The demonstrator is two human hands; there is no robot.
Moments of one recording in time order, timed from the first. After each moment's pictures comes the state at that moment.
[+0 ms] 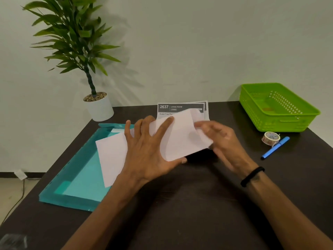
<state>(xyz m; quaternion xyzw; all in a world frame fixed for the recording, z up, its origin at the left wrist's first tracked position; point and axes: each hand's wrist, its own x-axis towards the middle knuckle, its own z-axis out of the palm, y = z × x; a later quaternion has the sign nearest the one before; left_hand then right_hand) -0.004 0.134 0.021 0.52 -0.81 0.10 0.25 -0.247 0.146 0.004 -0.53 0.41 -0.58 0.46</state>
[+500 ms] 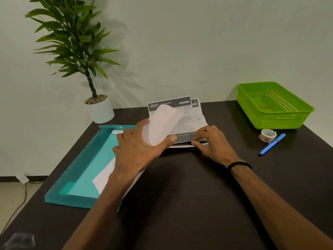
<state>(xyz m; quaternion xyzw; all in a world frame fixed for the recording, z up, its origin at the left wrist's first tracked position) 0.005 0.136 0.043 0.69 -0.68 -0.13 0.23 -0.259 0.111 -0.032 -0.73 0.59 -0.33 0.04</state>
